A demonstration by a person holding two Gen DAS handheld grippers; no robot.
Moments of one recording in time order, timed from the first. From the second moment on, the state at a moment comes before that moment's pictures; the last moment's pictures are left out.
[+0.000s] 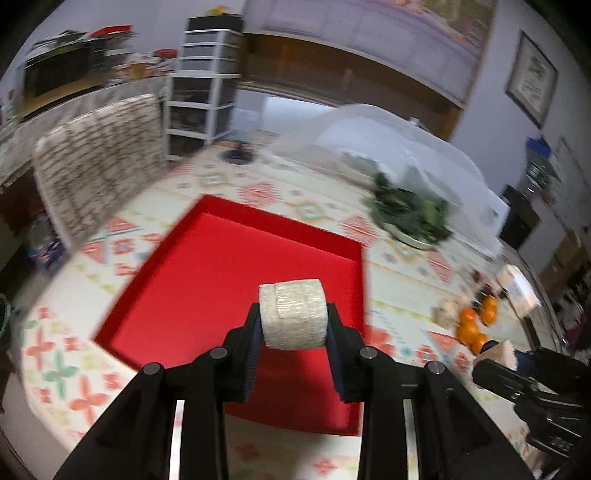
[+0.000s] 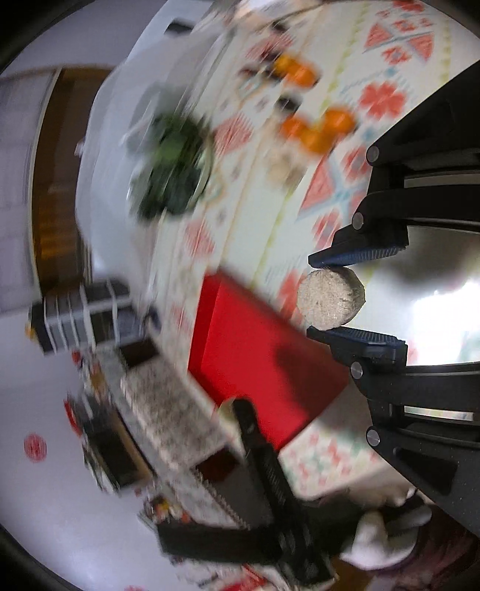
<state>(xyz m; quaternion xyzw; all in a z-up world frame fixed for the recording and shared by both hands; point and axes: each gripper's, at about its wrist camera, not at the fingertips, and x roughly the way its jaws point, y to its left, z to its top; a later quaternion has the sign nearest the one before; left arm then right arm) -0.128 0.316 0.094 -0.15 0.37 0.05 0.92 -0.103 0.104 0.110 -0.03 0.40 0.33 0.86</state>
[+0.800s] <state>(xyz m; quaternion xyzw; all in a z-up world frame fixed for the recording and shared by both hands) -0.103 0.374 0.044 -0.17 0.41 0.09 0.89 -0.076 0.239 0.029 -0.08 0.44 0.38 0.81</state>
